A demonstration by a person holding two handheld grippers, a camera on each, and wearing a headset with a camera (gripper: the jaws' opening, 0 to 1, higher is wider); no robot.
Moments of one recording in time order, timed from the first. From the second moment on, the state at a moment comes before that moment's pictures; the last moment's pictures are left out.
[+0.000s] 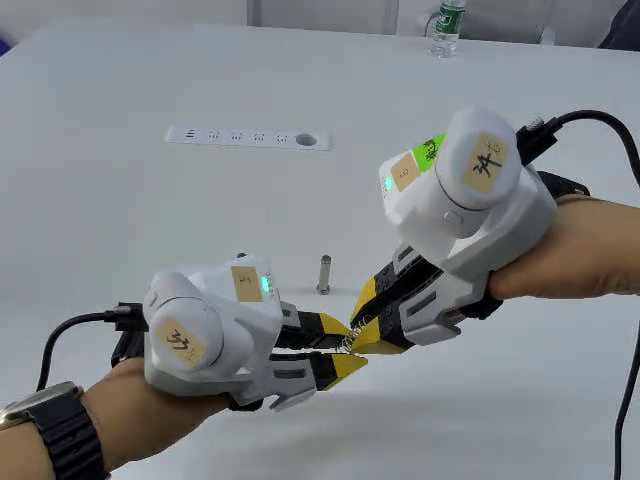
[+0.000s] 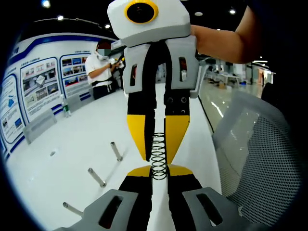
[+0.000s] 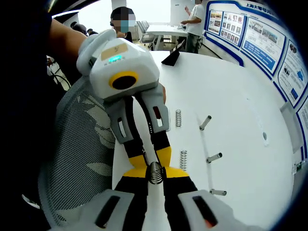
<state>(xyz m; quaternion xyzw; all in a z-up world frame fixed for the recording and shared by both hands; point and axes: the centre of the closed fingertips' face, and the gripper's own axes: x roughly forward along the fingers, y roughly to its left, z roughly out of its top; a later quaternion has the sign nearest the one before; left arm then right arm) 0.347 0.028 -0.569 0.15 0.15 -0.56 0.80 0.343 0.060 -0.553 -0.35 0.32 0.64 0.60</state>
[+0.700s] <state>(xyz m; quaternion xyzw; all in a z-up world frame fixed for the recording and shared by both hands) 0.347 0.033 -0.568 0.14 0.15 -0.56 0.81 0.347 0.060 -0.548 -0.35 0.33 0.64 0.60</state>
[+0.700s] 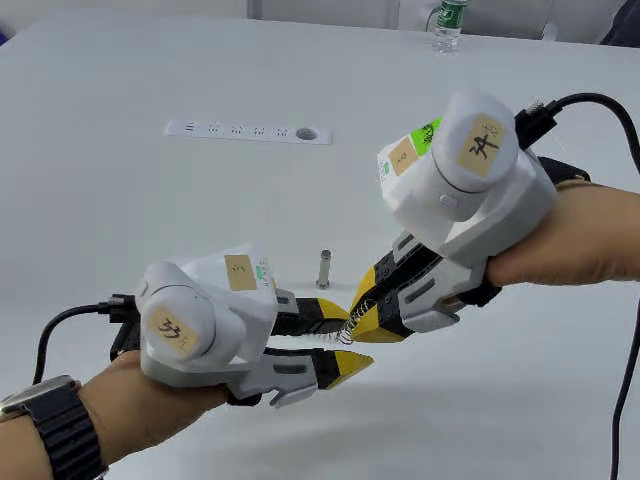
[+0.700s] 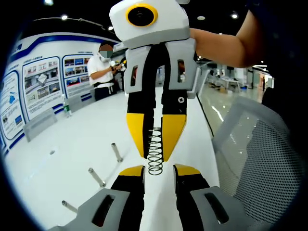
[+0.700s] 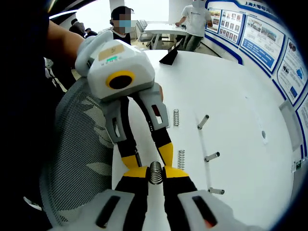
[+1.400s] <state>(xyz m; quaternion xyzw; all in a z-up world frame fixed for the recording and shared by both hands) 0.341 0.113 -0.553 0.10 0.16 -0.50 0.85 0.376 0.028 -0.535 -0.34 0.35 0.60 0.63</state>
